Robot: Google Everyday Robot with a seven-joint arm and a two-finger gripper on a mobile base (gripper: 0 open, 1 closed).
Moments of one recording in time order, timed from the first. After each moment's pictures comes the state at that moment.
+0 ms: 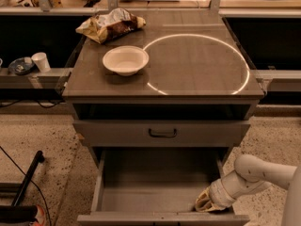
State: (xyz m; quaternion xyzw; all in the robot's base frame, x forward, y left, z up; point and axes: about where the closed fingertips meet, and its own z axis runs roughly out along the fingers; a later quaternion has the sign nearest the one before) arm 0.388 -0.207 0.365 -0.75 0.57 0.28 0.19
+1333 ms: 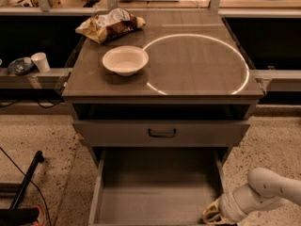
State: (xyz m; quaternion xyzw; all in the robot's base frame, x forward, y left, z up) arm 0.337 -0.228 0.368 -0.74 0.57 0.29 0.21
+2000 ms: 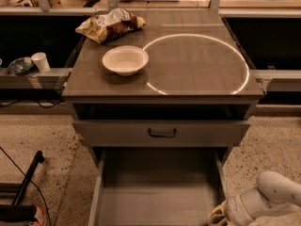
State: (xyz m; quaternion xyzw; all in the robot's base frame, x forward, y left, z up) arm 0.332 -0.237 0.388 -0.74 0.57 0.28 0.23
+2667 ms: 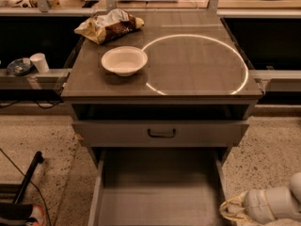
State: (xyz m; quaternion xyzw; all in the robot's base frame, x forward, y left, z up) arm 0.344 -0.263 0.477 -0.73 0.56 0.20 0.33
